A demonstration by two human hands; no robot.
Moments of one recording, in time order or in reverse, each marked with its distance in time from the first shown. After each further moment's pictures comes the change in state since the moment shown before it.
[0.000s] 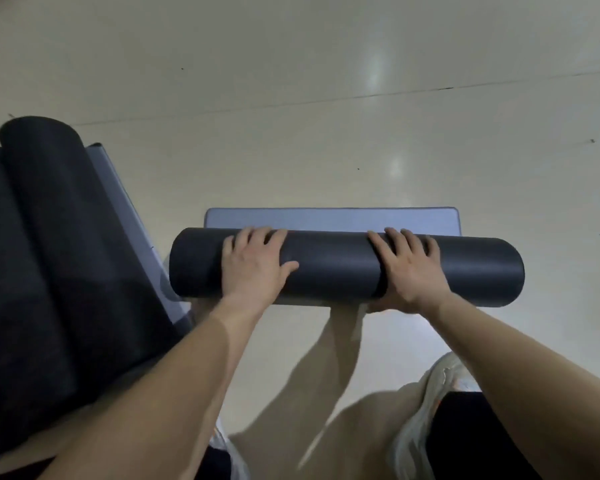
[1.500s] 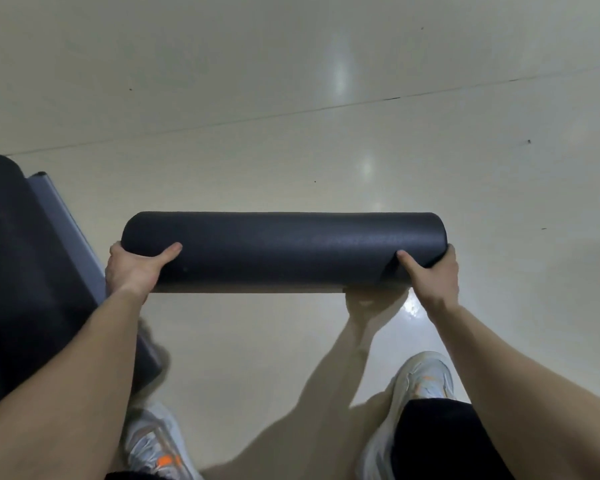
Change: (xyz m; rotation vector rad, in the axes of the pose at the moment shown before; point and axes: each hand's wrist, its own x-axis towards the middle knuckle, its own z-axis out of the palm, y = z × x) left_hand 0.059 -0.121 0.014 -0.867 0.206 -0.801; right_hand -0.006 0.096 0.048 1.261 0.455 0.755
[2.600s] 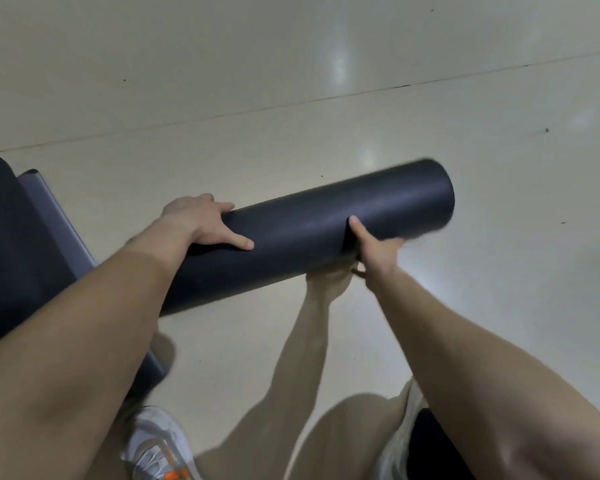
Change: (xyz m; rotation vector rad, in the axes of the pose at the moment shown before) left_hand -0.006 0.128 0.045 1.135 -0.475 0.604; right_hand -0.005 -0.059 0.116 0.581 -0.174 0.344
